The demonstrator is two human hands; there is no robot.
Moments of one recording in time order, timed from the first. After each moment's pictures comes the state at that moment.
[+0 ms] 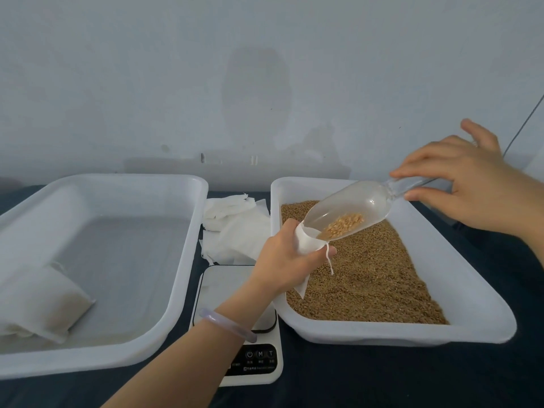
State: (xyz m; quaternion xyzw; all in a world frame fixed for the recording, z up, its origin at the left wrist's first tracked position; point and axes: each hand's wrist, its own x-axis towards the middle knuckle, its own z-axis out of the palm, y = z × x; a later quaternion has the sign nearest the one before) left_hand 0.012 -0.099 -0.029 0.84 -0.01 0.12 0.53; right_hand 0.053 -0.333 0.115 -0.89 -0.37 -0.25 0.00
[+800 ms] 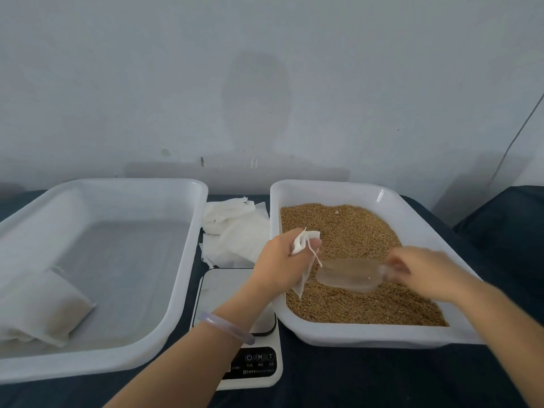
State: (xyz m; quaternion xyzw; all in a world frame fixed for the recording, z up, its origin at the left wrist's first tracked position) left_hand 0.012 -0.098 -0.030 0.83 -0.05 0.11 0.54; right_hand 0.062 -0.339 0.002 -0.98 -0.16 0.08 0.01
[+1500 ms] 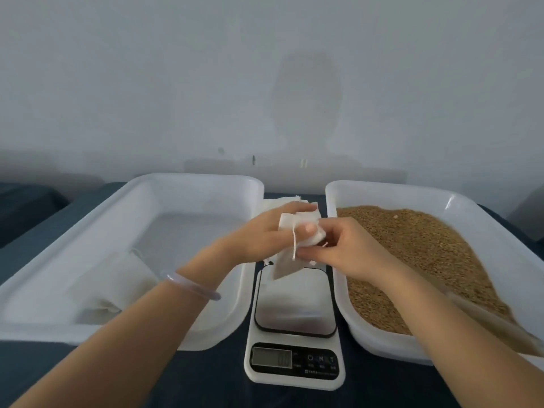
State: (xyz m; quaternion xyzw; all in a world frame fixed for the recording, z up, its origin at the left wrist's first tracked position) left_hand -0.015 0.021 0.015 0.86 -0.13 0.02 0.50; right_hand 0.028 -0.153 0.013 -0.80 -0.37 0.11 0.45
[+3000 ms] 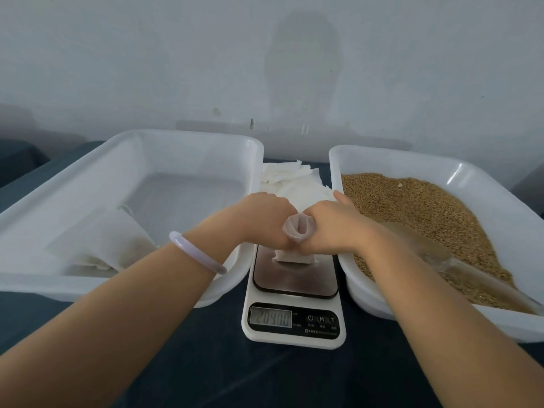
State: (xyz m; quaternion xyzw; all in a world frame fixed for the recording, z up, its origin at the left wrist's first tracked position) left_hand -0.004 0.017 -0.025 0.99 -0.12 -0.01 0.01; right_hand 0.039 -0.123 -0.021 -0.92 -0.39 0.03 0.04
